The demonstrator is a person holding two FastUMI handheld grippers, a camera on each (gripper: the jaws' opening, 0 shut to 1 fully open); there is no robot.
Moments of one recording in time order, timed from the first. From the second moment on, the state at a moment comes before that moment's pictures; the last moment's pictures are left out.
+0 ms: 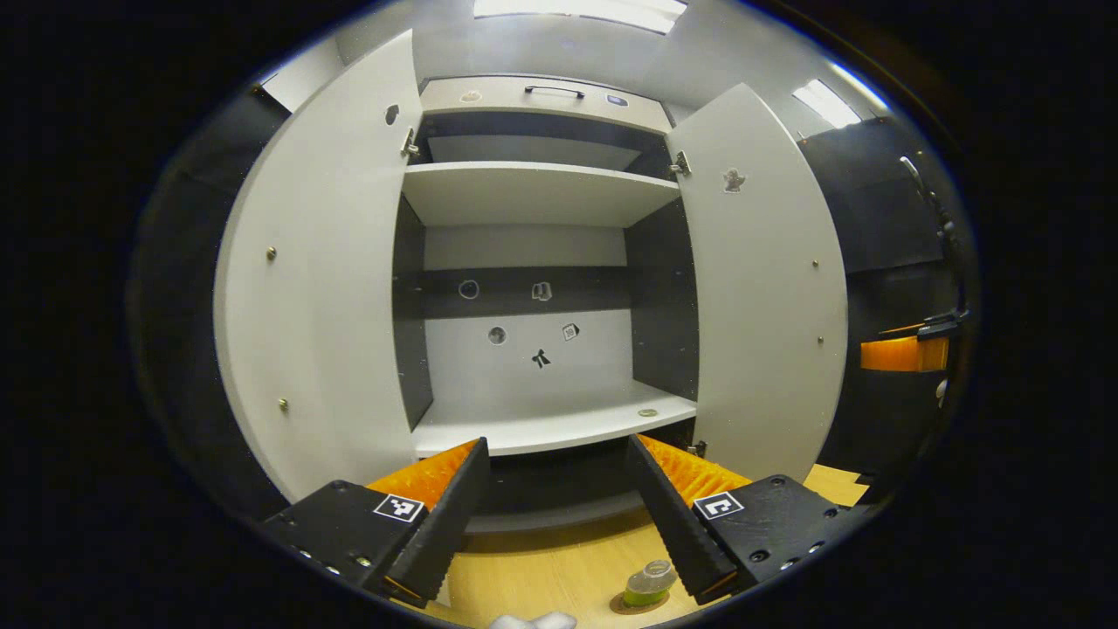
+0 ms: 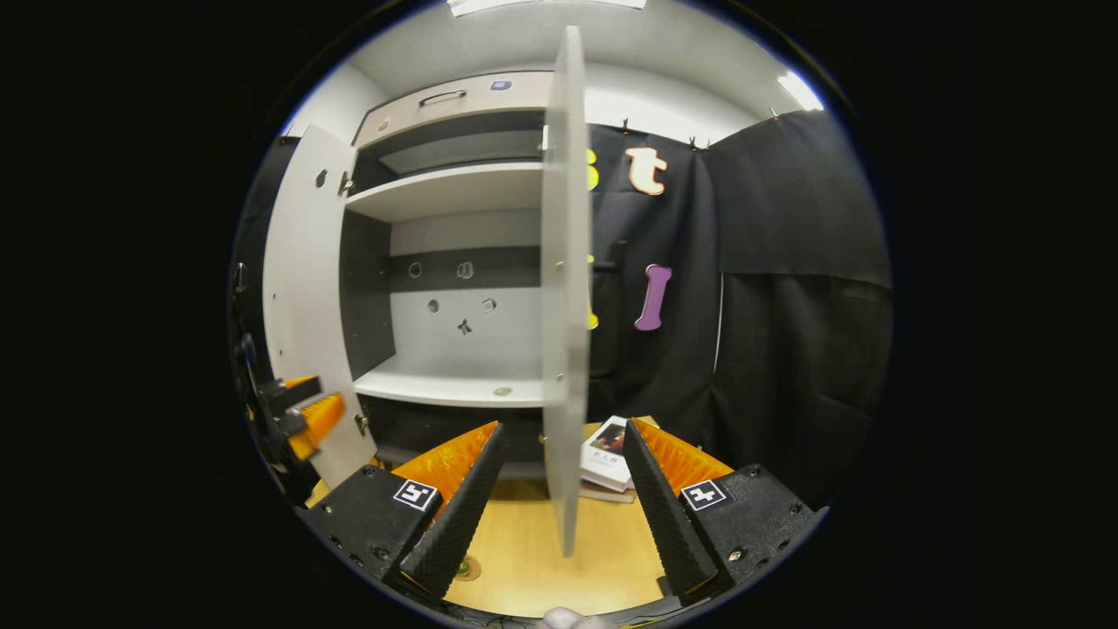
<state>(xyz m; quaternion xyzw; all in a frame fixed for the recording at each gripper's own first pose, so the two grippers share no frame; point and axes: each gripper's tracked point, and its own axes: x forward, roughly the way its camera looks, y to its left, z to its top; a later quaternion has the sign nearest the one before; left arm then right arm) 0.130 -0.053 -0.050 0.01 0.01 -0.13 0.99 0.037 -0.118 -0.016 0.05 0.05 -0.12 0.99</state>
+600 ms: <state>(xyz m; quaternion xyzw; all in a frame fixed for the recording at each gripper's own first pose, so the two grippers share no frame) 0.061 -0.015 -0.023 0.01 0.04 0.02 1.00 0.091 -0.250 0.017 0.07 0.02 -0.14 0.99</state>
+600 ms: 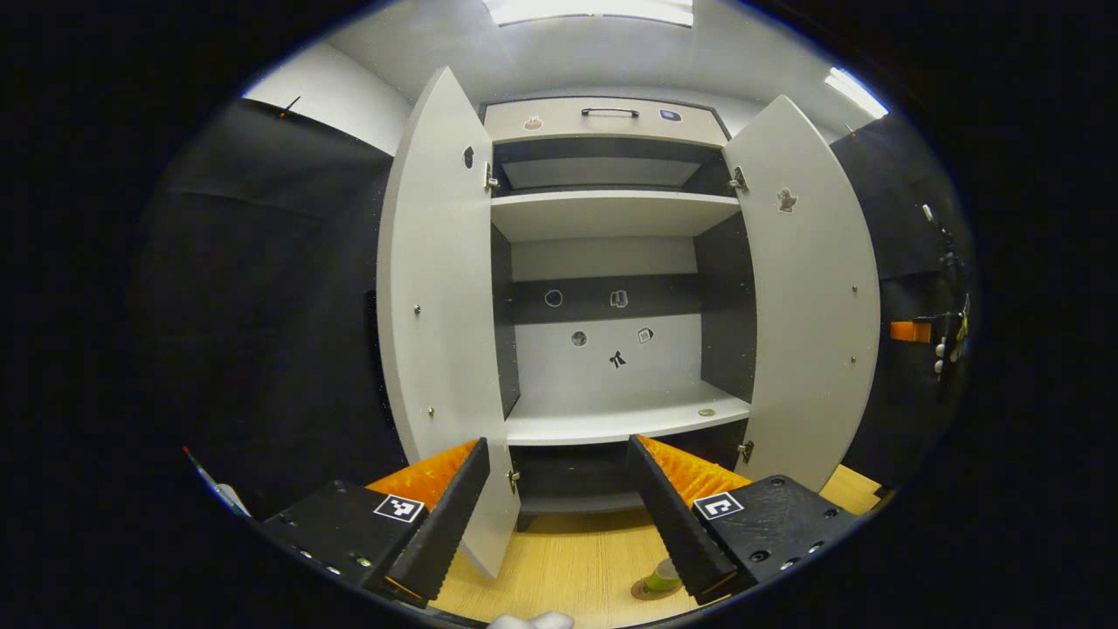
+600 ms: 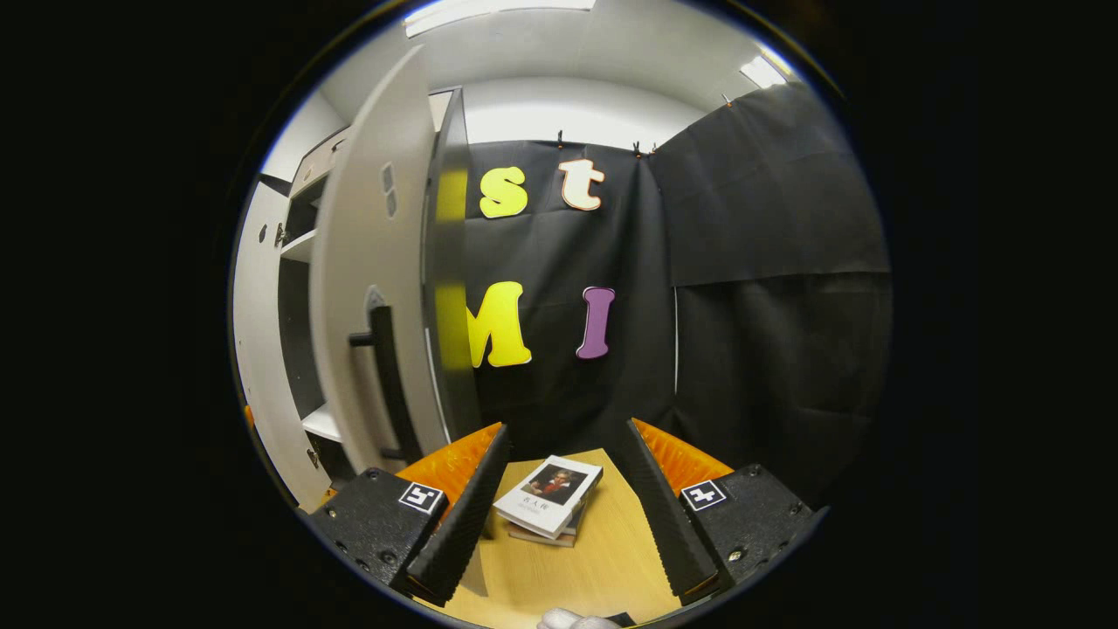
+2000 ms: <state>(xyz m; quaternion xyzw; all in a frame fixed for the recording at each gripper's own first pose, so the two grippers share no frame) 0.055 0.038 -0.037 0.01 0.05 0.08 1.00 0.146 -0.075 0.029 0.00 0.01 0.08 1.00</state>
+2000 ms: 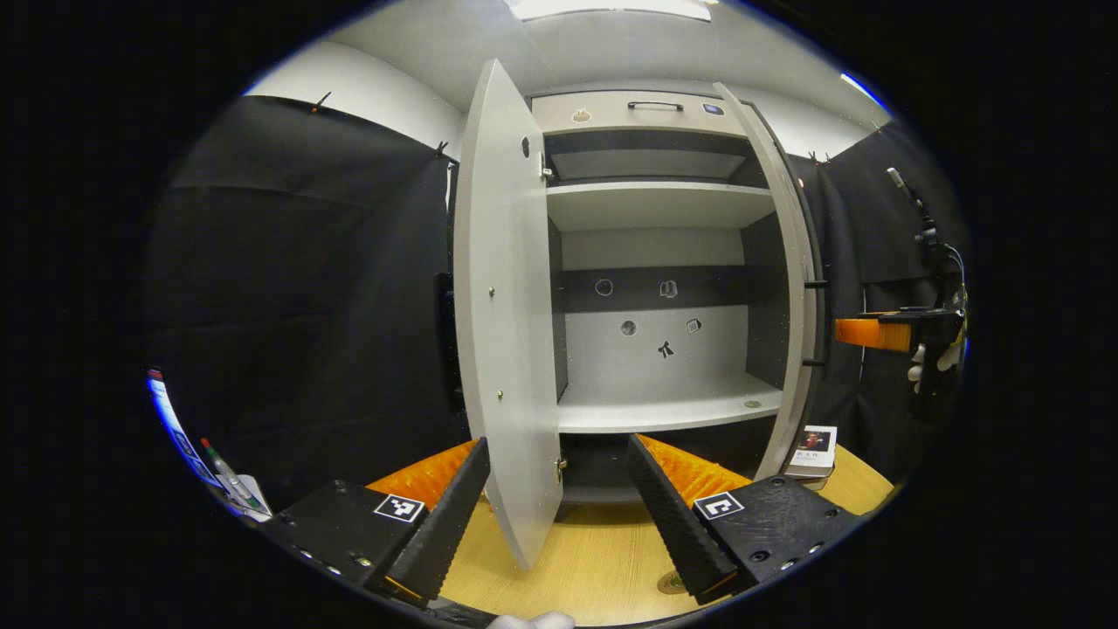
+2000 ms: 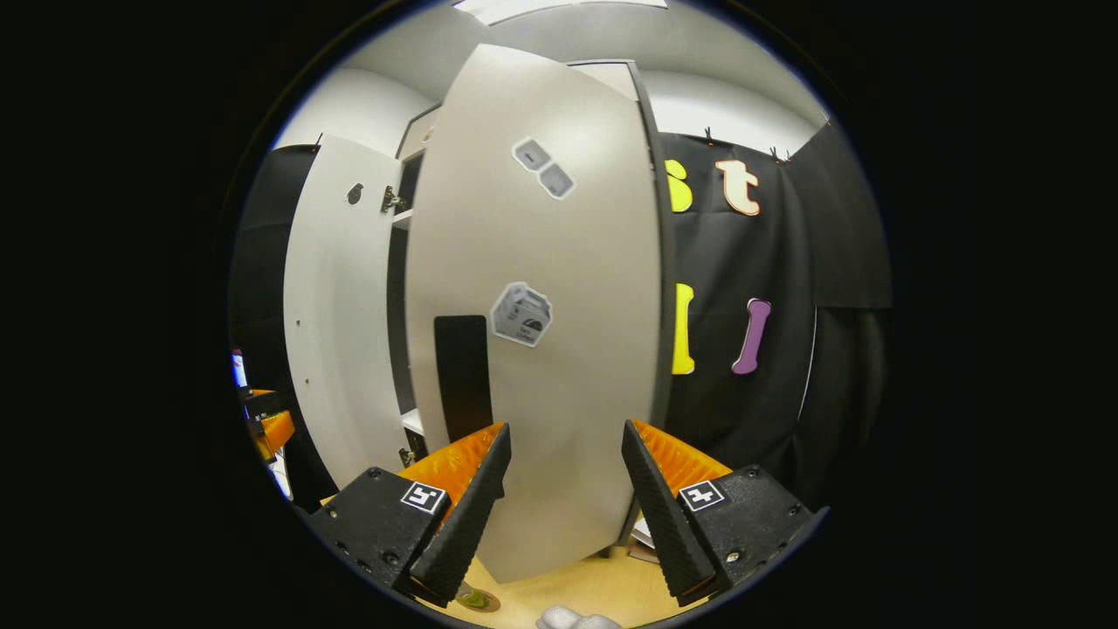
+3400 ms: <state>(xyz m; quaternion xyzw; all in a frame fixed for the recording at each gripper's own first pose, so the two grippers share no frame) 0.153 0.227 -0.005 0.00 0.01 0.13 0.99 0.102 -0.060 -0.008 0.01 0.08 0.05 1.00</state>
